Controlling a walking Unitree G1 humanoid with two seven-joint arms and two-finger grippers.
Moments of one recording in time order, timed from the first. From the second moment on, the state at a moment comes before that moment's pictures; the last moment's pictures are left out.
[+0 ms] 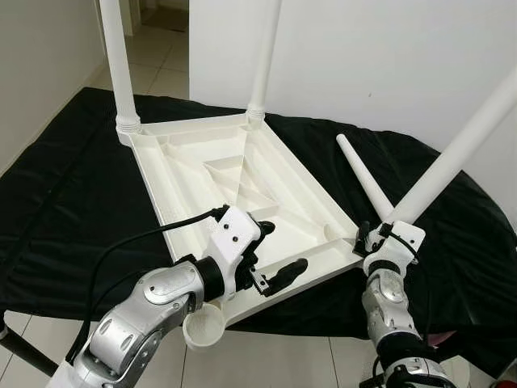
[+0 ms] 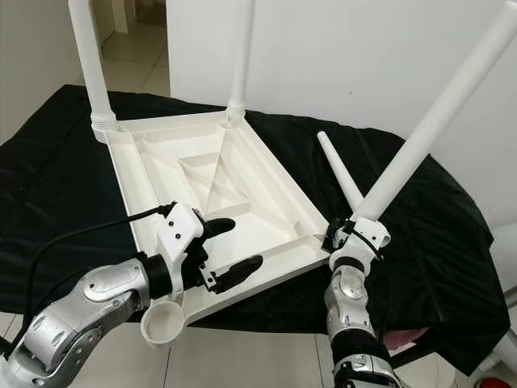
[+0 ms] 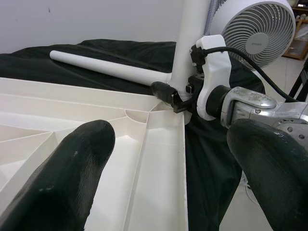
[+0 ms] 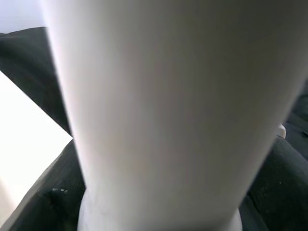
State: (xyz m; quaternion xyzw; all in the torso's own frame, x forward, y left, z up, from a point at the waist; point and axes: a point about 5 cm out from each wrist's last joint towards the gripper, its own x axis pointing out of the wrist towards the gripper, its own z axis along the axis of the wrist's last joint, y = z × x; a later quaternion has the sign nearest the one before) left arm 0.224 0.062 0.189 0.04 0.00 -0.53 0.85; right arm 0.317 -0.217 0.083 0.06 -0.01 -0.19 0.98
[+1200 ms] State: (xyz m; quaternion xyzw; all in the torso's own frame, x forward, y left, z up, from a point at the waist) left arm 0.224 0.063 0.189 0.05 0.00 -0.53 0.85; right arm 0.310 -0.227 0.106 -0.02 -0.08 -0.02 1.00
